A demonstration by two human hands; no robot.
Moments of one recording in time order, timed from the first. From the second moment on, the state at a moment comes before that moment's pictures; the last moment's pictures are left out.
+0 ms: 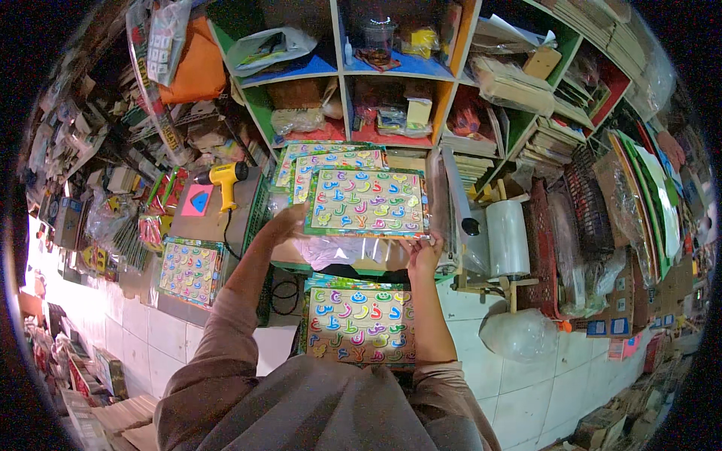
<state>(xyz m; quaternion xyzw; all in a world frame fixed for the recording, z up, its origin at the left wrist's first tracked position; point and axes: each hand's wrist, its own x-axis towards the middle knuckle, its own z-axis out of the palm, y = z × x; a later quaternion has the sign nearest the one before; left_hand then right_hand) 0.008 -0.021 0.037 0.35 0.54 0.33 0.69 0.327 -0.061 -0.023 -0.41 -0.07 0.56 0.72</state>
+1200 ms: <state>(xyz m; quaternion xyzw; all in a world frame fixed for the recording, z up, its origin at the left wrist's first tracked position) 0.007 0.036 -0.007 0.29 0.45 0.40 0.74 0.491 -0.058 -0.032 -0.61 -0.72 -0.03 0.33</state>
